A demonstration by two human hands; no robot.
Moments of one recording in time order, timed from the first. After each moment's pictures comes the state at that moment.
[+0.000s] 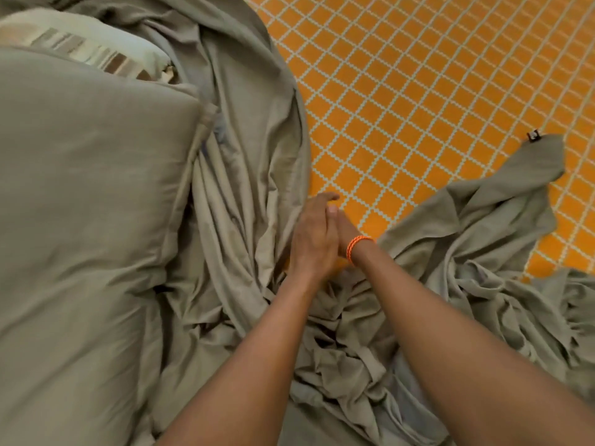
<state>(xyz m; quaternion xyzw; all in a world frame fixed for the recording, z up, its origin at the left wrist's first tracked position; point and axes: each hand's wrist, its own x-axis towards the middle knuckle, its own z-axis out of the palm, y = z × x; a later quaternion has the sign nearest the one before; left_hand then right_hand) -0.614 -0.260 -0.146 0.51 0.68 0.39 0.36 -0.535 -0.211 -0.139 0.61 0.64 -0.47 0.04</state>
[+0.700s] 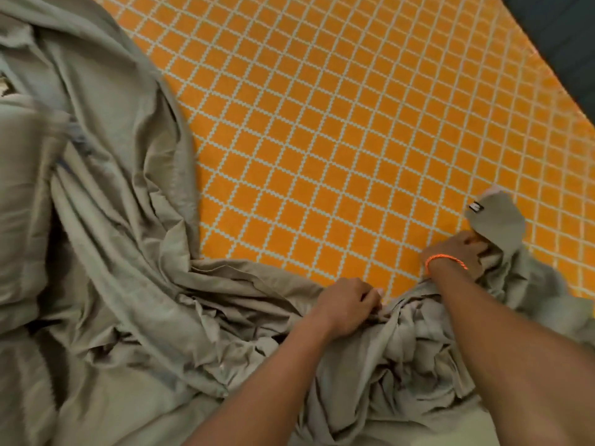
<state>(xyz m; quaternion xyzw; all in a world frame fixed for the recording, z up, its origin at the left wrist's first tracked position) -0.411 -0.360 -0.146 0.67 0.47 0.00 0.57 -0.178 -0.305 -0.153 0.94 0.24 -0.17 0.15</state>
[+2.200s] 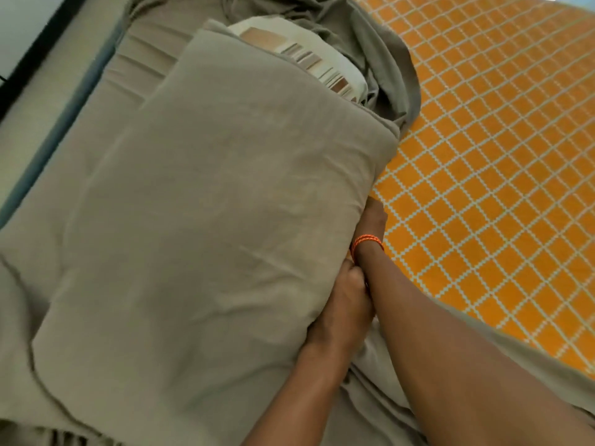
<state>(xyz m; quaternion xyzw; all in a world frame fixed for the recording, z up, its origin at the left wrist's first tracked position) -0.876 -0.354 -0.087 0.47 0.75 0.34 0.31 -0.872 -0.213 -0.137 0.69 0.57 -0.40 -0.21</state>
